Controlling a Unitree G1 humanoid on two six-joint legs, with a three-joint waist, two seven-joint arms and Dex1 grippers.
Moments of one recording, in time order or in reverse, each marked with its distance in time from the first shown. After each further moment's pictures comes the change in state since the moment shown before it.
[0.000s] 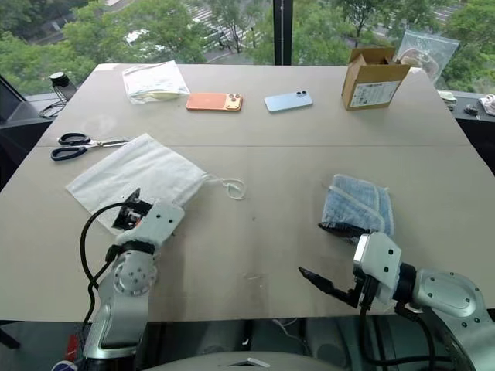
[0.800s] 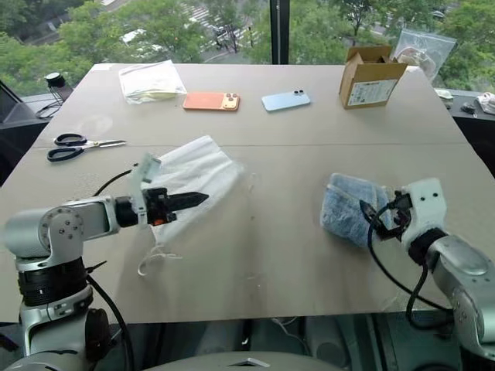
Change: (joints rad) left arm -0.530 0.222 0.330 0.112 -1.187 1.129 -0.673; right arm -0.331 0.165 -0.258 0.200 0.085 0.706 -0.529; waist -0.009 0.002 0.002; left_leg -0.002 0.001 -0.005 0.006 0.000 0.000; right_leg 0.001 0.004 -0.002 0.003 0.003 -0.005
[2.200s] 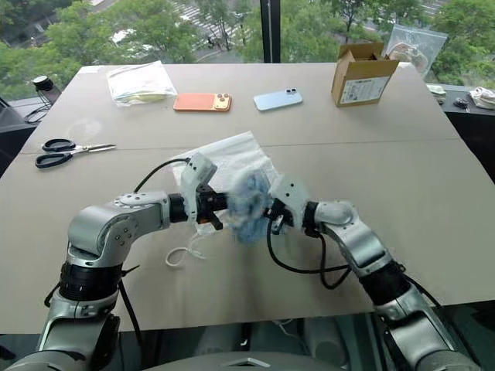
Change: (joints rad) left arm -0.001 0.021 -0.353 -0.046 -0.021 -0.367 0.111; right arm -0.489 0.207 0.742 0.555 -0.356 -0.505 0.429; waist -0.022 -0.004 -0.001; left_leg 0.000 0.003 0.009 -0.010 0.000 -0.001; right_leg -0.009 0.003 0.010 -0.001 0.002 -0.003
